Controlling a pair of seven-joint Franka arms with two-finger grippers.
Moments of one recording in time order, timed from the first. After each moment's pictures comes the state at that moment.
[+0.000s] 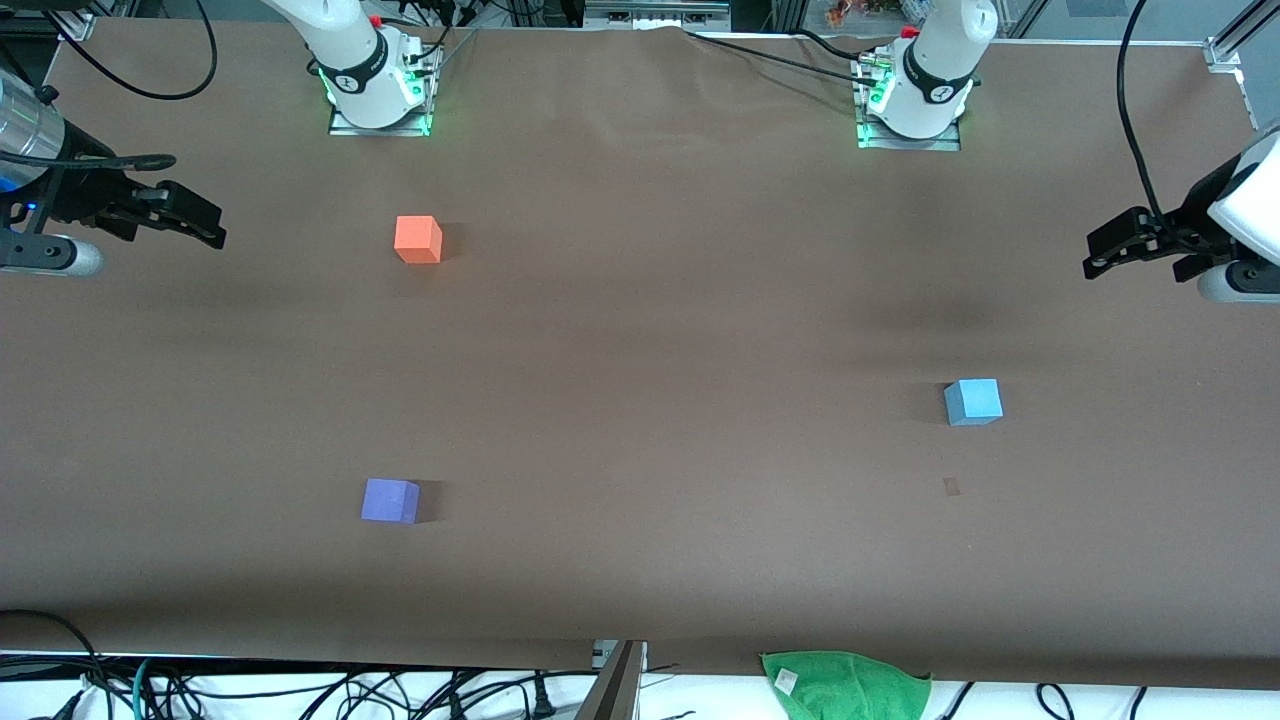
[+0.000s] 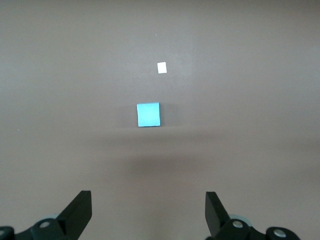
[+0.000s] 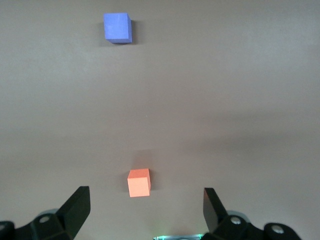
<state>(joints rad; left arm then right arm) -0.02 0.08 0.00 -1.52 0.00 1.55 -0.01 0.19 0.09 -0.09 -1.44 0.01 1.46 0.18</state>
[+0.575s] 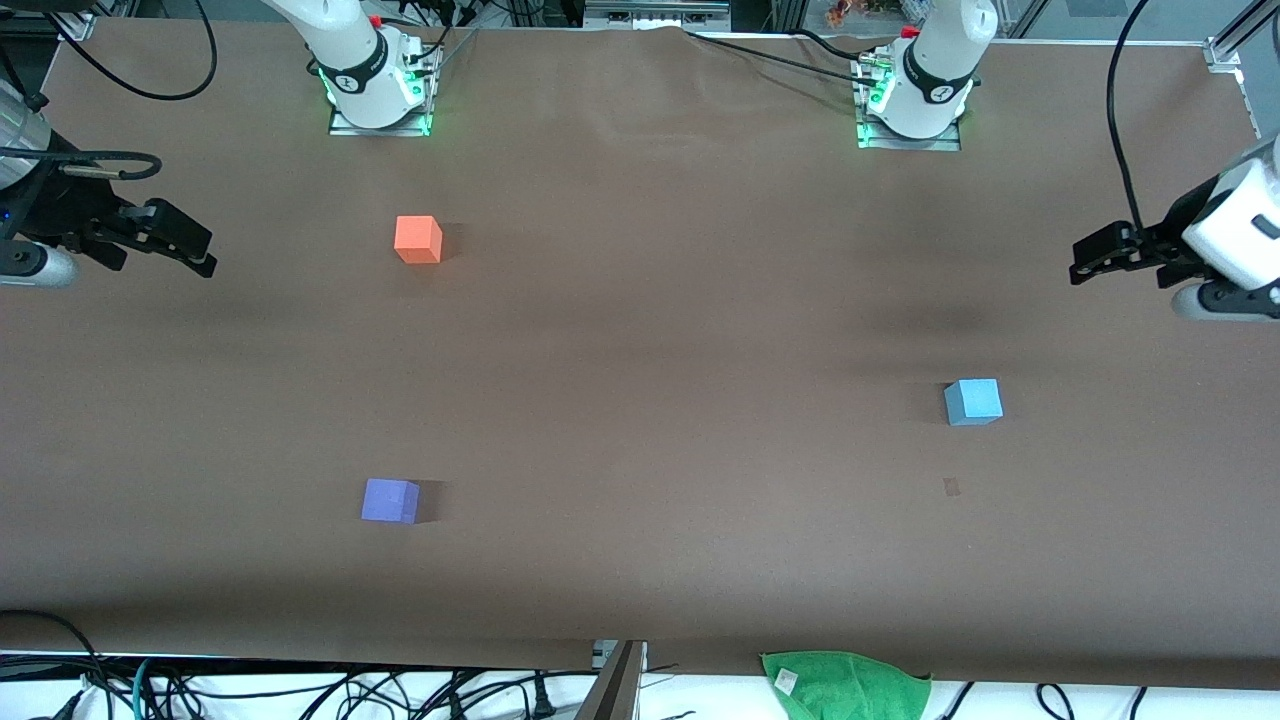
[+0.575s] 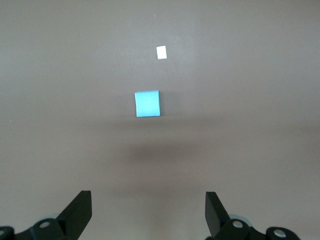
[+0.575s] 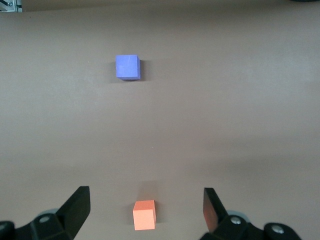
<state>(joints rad) -0.01 0.14 0.00 -1.52 0.00 1.52 -0.01 0.19 0.10 -0.09 -1.44 0.01 1.59 0.18</state>
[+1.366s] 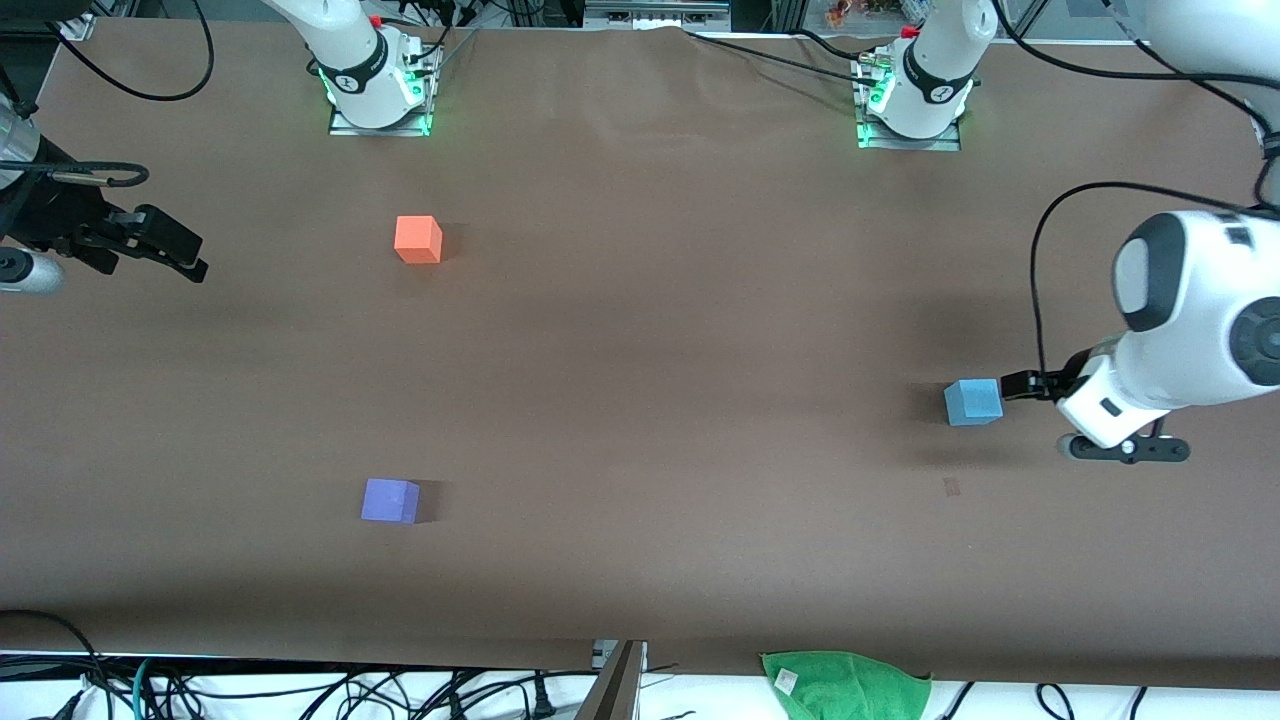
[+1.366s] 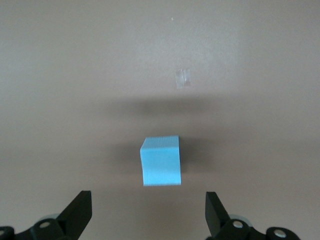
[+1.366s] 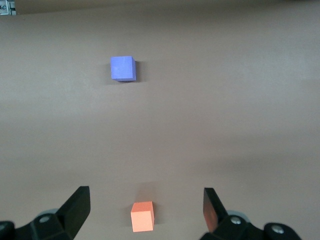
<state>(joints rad) 0.00 0.43 0.00 -1.65 0.07 1.98 -0.01 0.19 0.10 -0.10 -1.44 0.01 1.59 0.18</state>
